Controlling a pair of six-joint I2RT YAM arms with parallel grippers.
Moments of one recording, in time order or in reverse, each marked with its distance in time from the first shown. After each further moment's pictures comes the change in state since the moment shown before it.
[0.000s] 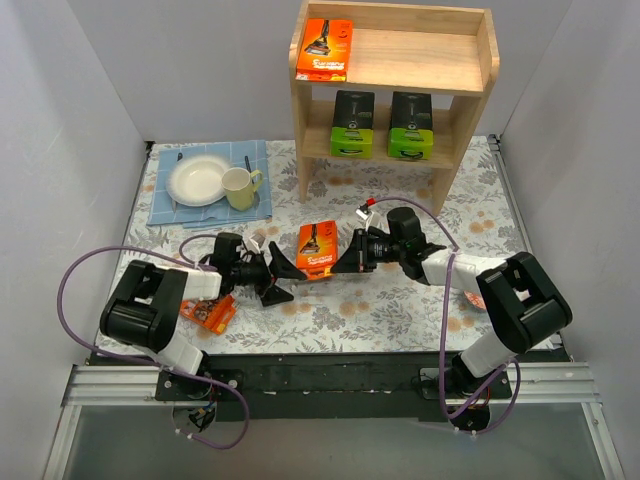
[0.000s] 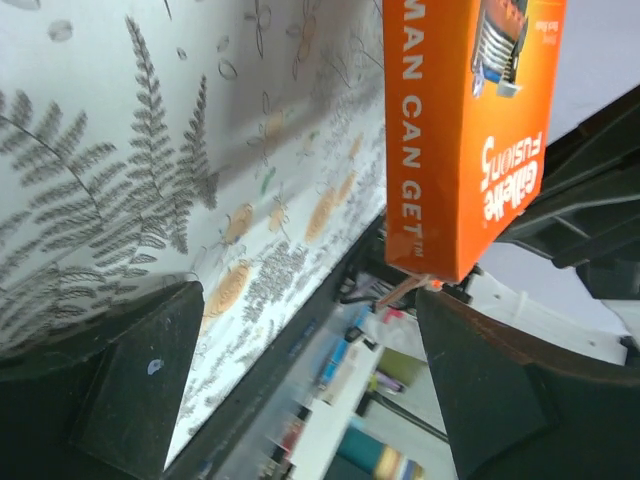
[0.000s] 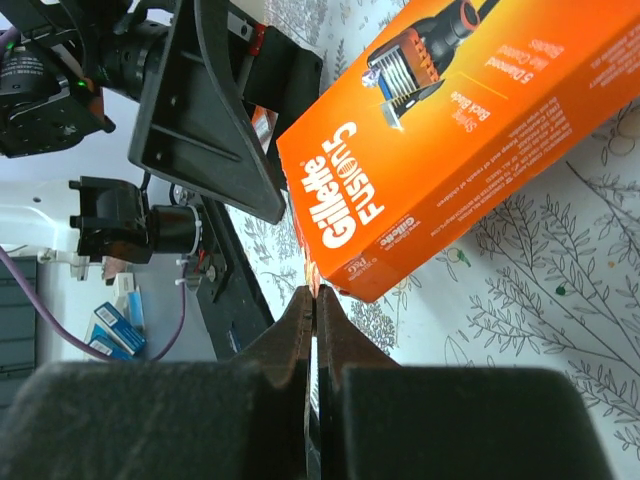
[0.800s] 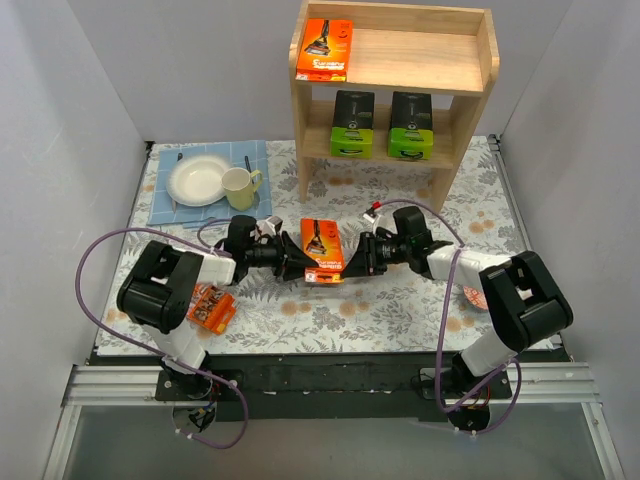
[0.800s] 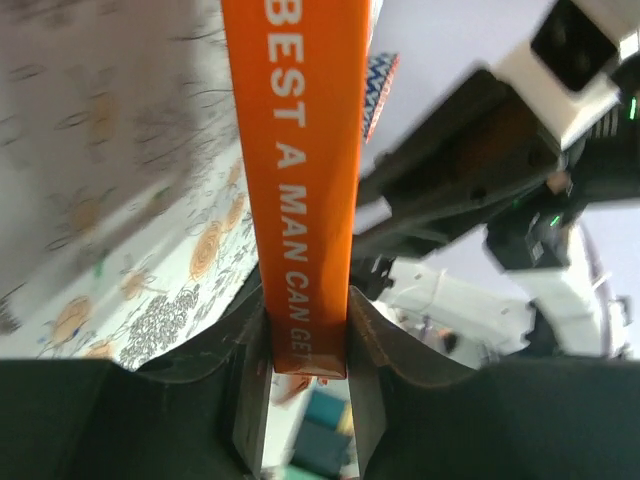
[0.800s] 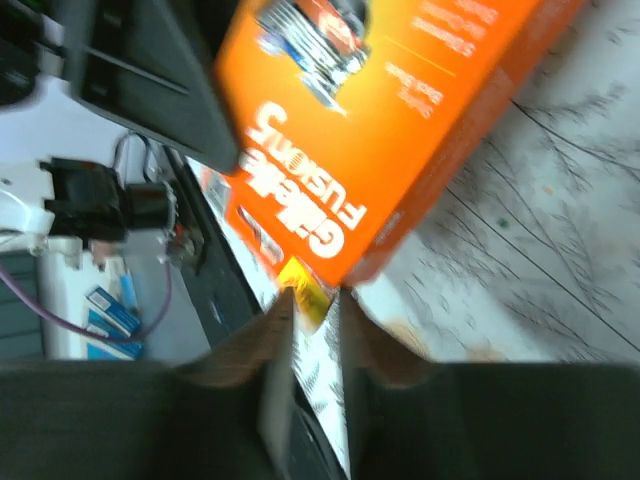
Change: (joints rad) left arm -0.071 0.179 0.103 0.322 0.105 -0.306; right arm -0.051 0.004 0.000 -0.138 -0.032 -0.071
